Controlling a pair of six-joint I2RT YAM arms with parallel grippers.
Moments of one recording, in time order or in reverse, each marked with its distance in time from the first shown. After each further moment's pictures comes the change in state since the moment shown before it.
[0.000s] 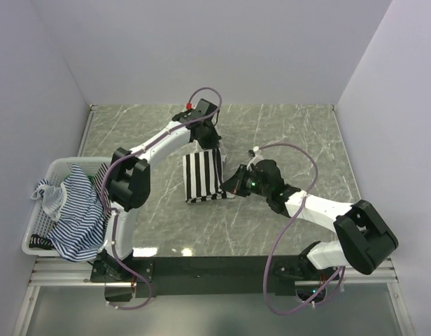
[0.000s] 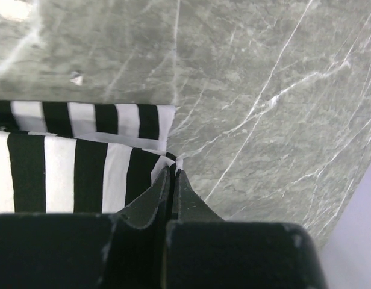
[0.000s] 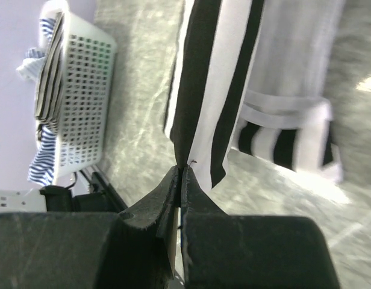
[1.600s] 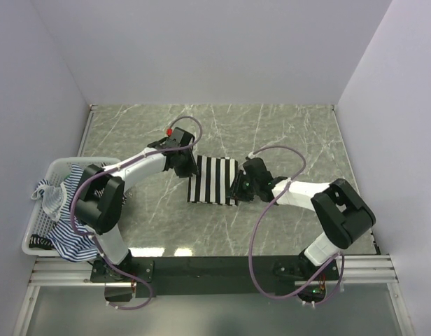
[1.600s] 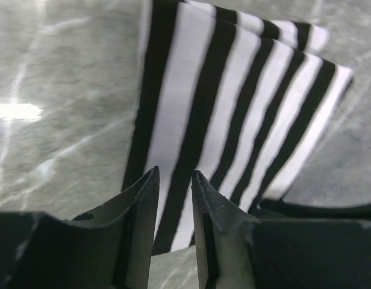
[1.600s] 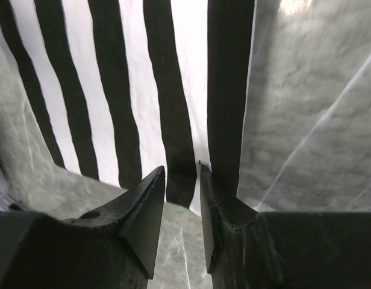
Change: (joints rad) left arm 0.047 -0.350 -0.643 0.196 0.021 0.149; right arm -0.026 0.229 0.121 -0.315 0.145 -0.044
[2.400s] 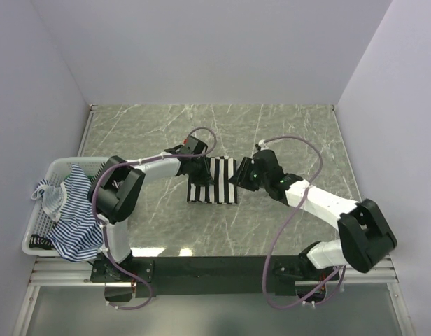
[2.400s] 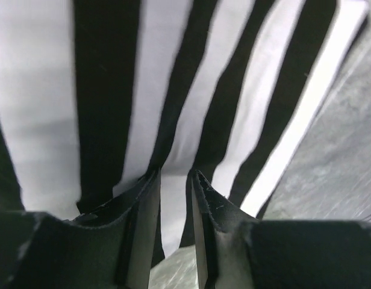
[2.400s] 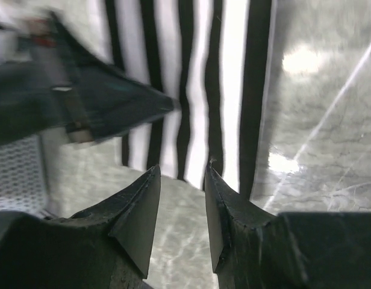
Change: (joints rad) left arm -0.074 0.151 -0.005 0.161 0.179 -0.037; right arm -0.034 -0.203 0.028 -0.061 0.066 -0.005
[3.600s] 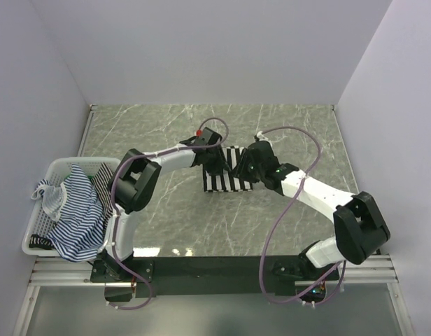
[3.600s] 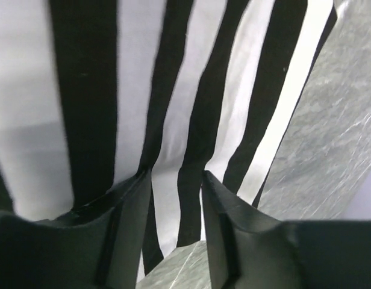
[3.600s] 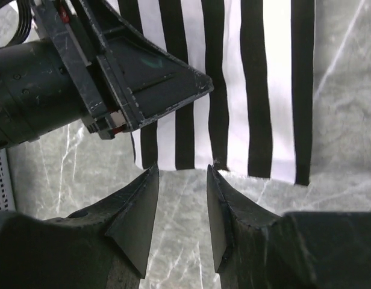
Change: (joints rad) left arm -0.043 0.207 0.269 0.024 -0.024 -0.116; right arm -0.001 0.051 0.143 -0.130 0.134 -0.059
